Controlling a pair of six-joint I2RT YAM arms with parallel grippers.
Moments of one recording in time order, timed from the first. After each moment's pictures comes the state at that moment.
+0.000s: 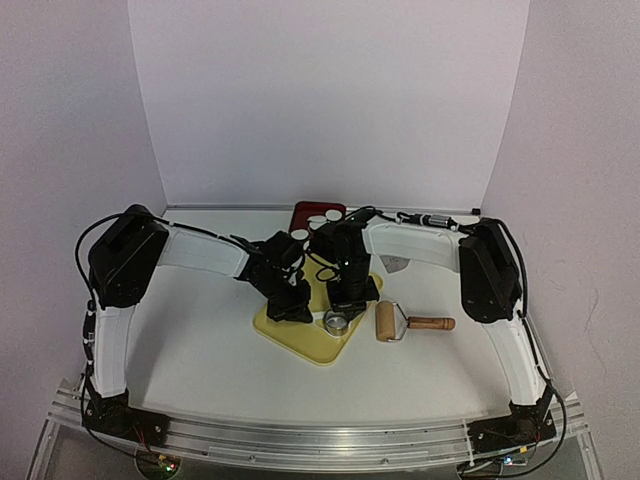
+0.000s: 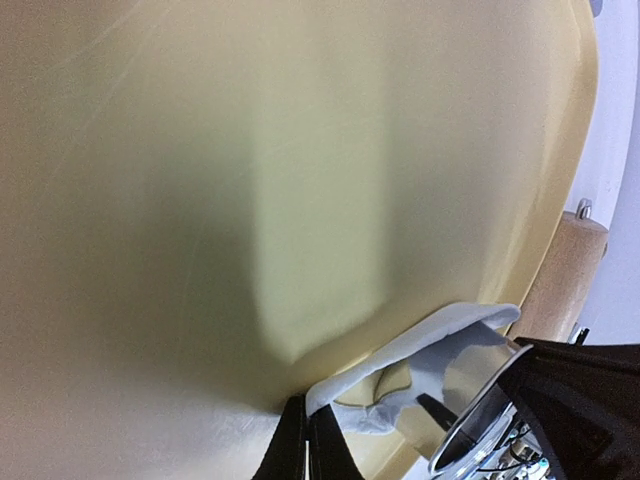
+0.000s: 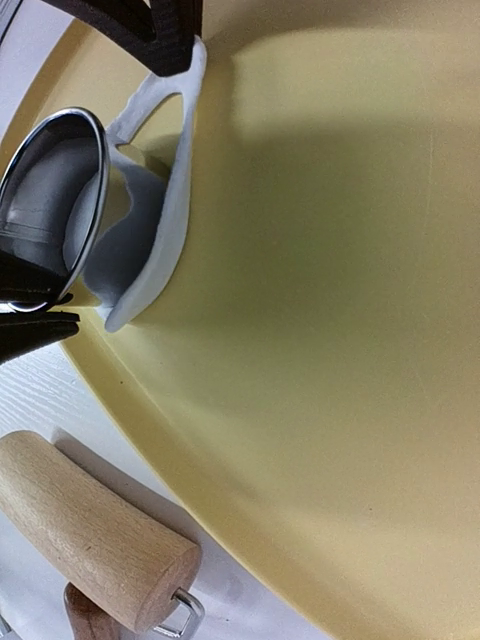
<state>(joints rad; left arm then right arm) -0.79 2.11 1.40 -0.38 0.39 -0.89 0.84 2.33 1.98 -1.23 0.02 0.64</state>
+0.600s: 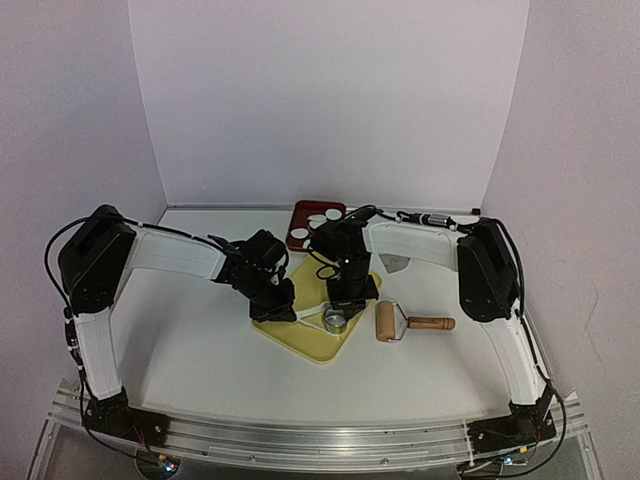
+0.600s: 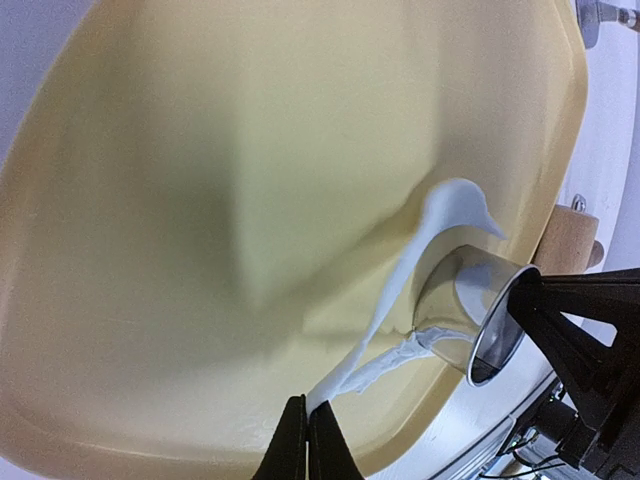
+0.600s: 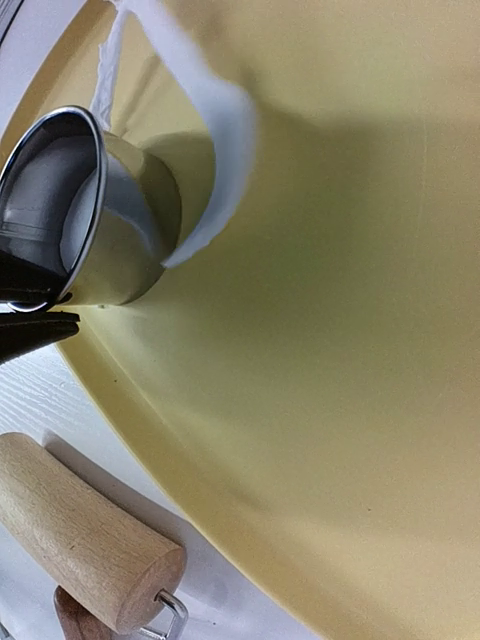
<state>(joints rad) -0.79 1.92 1.21 -0.37 0.30 -0.93 0.83 2.35 2.00 -1.22 0.00 0.64</state>
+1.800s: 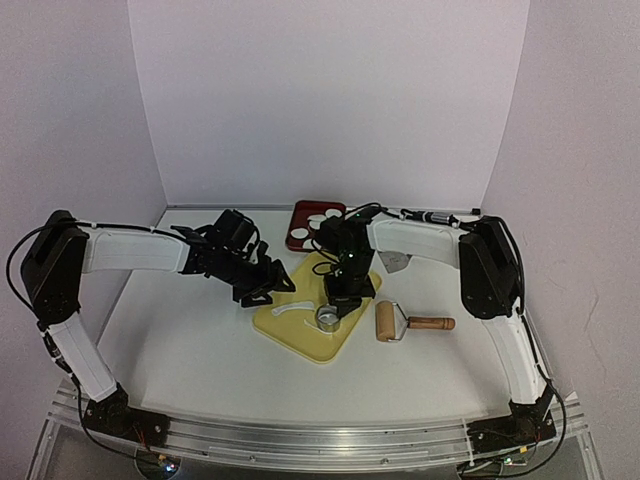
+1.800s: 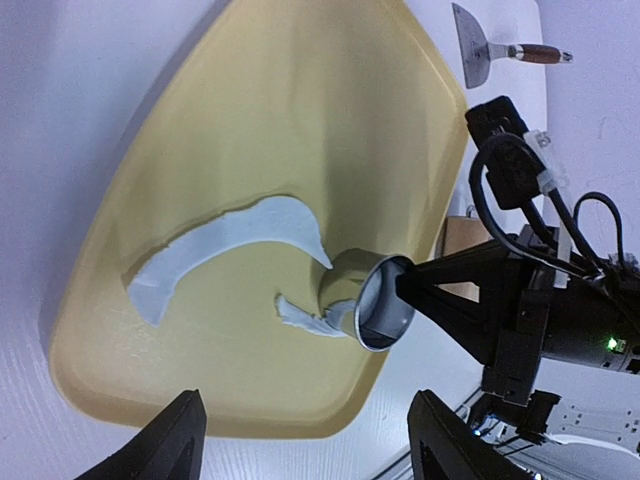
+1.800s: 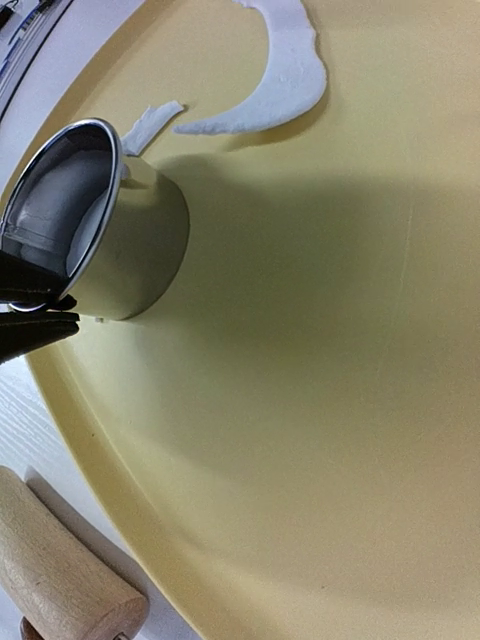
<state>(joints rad) -0.70 1.71 1.10 -0.29 0.36 -0.89 0.80 2.34 1.99 -1.15 -0.14 0.60</state>
